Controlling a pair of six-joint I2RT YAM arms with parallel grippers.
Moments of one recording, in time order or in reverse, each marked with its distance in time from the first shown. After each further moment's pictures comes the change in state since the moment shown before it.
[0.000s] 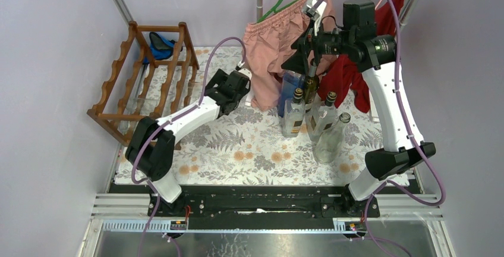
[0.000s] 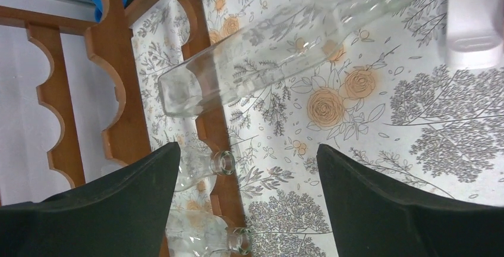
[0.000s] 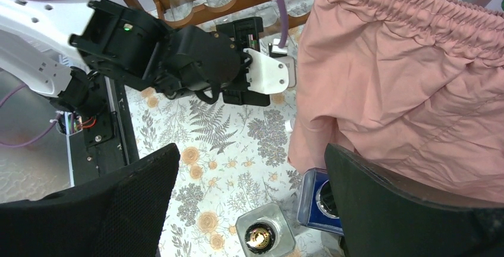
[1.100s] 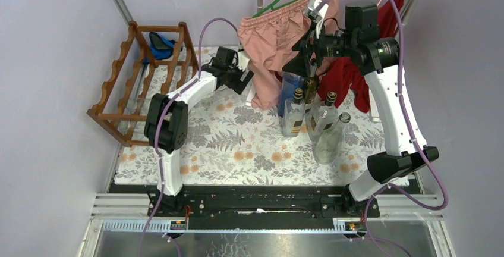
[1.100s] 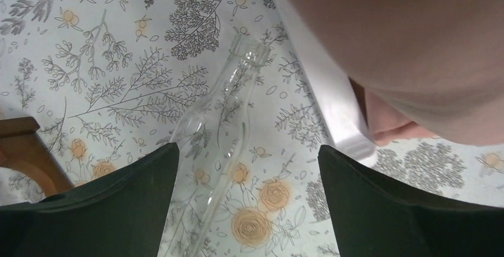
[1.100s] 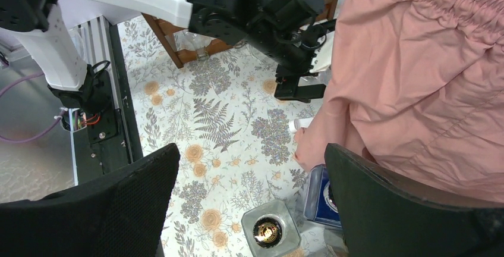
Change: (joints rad) left arm 0.232 0.294 0.326 0.016 0.786 0.066; right arm 0.000 -0.039 -0.031 -0.003 -0.014 -0.007
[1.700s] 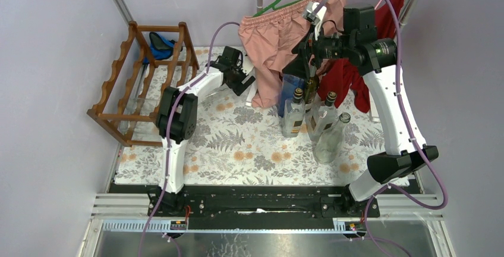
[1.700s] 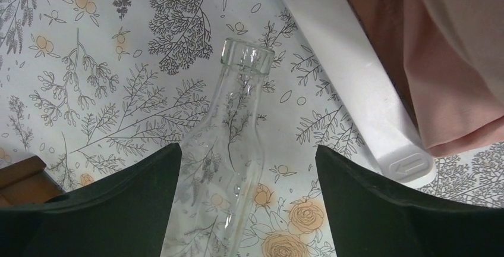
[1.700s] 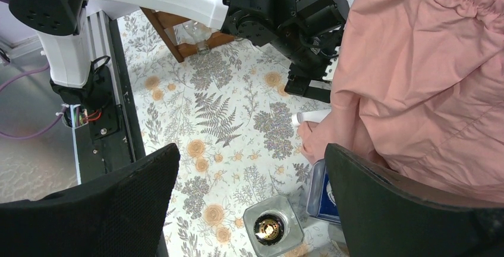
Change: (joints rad) left arm 0.017 0.208 0.195 -0.131 0.003 0.182; right arm 0.000 -0.002 -0.029 -0.003 0.006 -0.003
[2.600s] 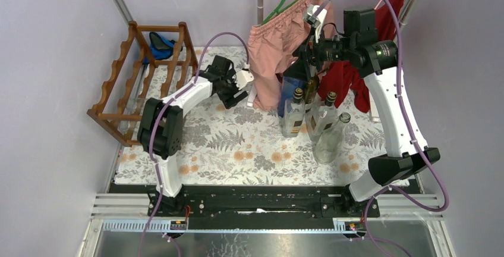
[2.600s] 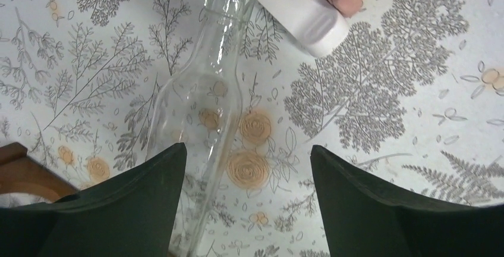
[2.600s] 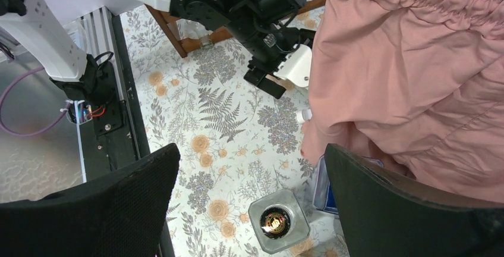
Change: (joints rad) left arm 0.003 -0.246 -0.287 -0.041 0.129 0.206; right arm -0.002 -0.021 -0.034 -0.012 -0.001 -0.006
